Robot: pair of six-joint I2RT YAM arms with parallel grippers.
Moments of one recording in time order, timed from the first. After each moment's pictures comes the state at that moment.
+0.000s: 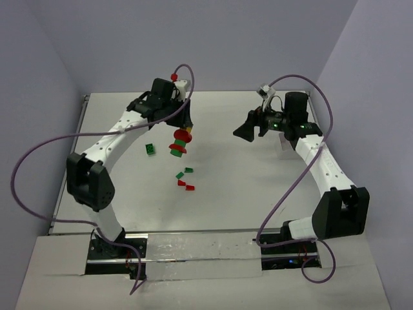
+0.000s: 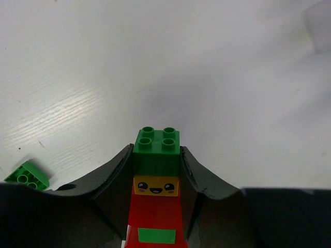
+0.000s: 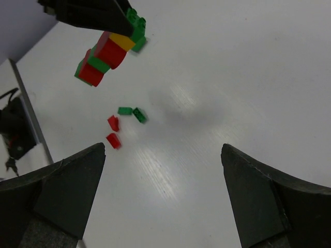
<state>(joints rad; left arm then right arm) -0.50 1.80 1.67 -0.64 0.16 -0.17 0.08 1.36 1.15 -0.33 -0.88 -0.09</state>
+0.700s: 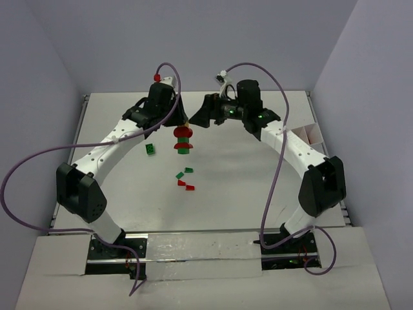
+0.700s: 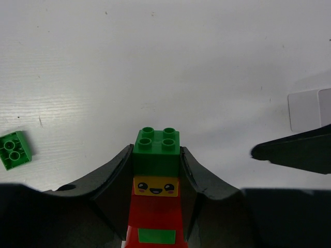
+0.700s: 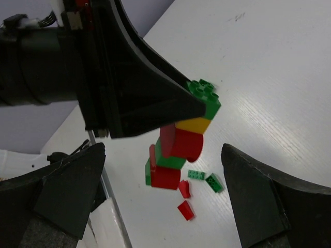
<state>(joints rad) -0.54 1.65 1.54 -0.53 -0.11 -0.50 0.46 1.63 1.40 -0.09 -0.66 0.40</state>
